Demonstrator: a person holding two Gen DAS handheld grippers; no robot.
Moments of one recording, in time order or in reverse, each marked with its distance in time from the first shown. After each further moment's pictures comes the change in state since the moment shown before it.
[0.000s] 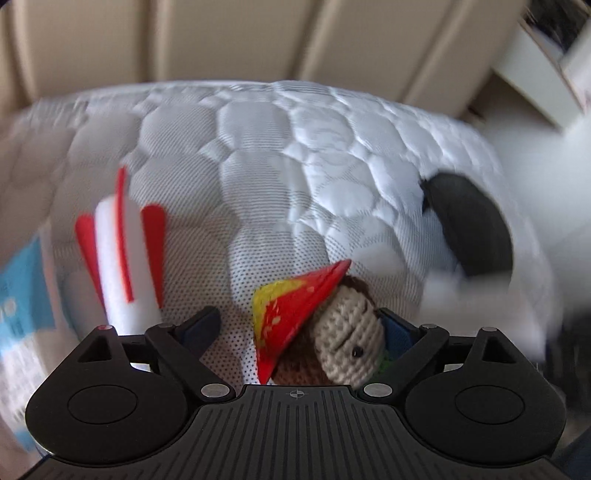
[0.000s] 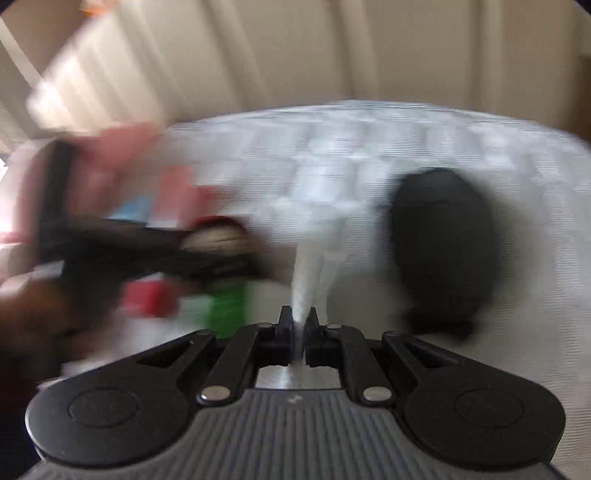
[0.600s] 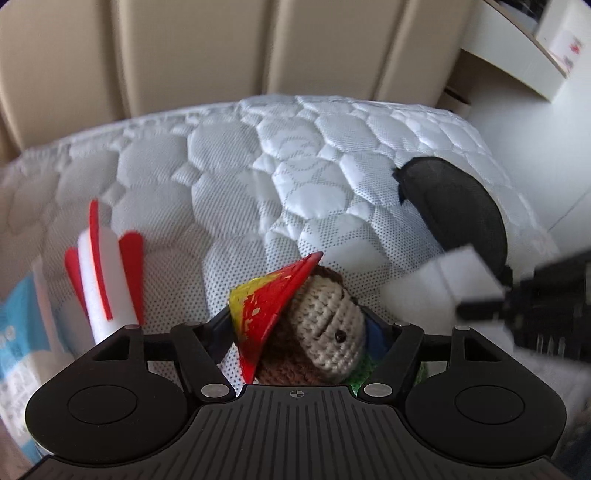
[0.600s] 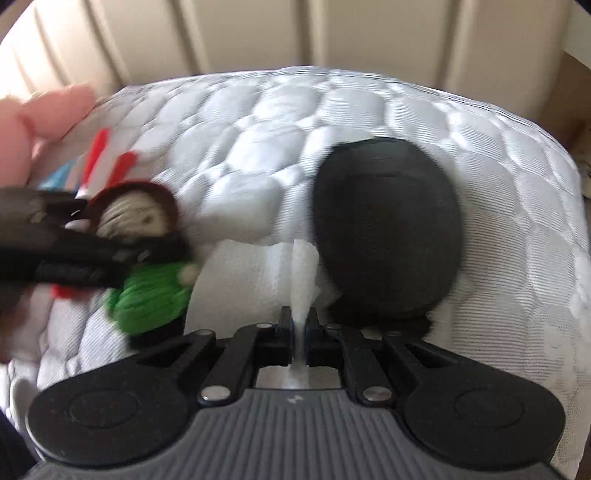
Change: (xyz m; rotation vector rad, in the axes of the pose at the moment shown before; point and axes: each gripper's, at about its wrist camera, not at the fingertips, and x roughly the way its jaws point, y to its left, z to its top) left arm -0.001 -0.037 -0.011 0.202 -0.063 0.075; right arm 0.029 -0.049 -0.001 0.023 0.070 -0.341
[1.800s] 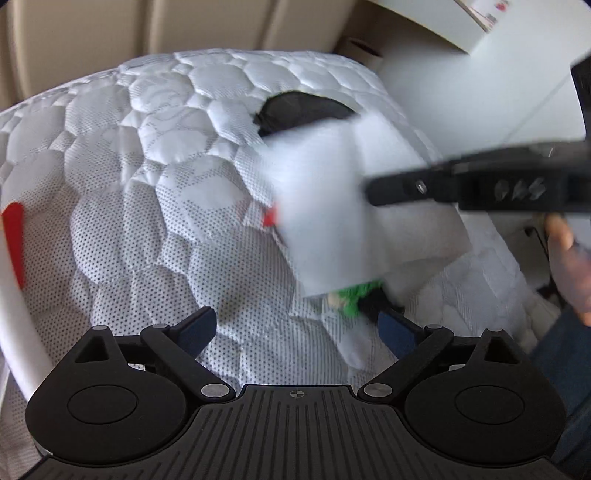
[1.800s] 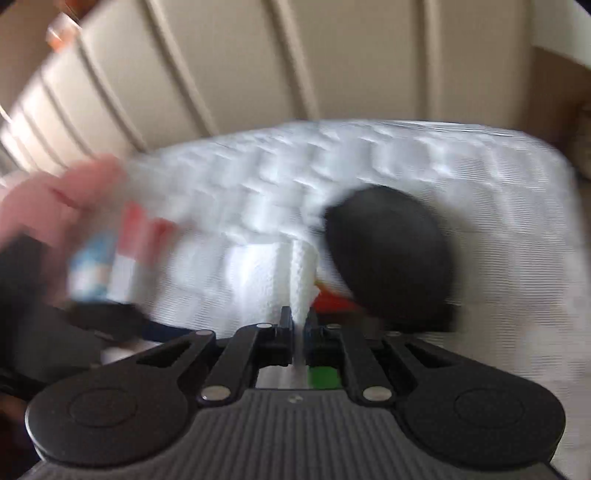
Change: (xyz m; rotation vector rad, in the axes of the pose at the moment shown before) left arm -0.008 -0.051 -0.019 0.075 0.133 -0.291; right arm -0.038 -0.018 0.014 0.064 -0.086 0.037
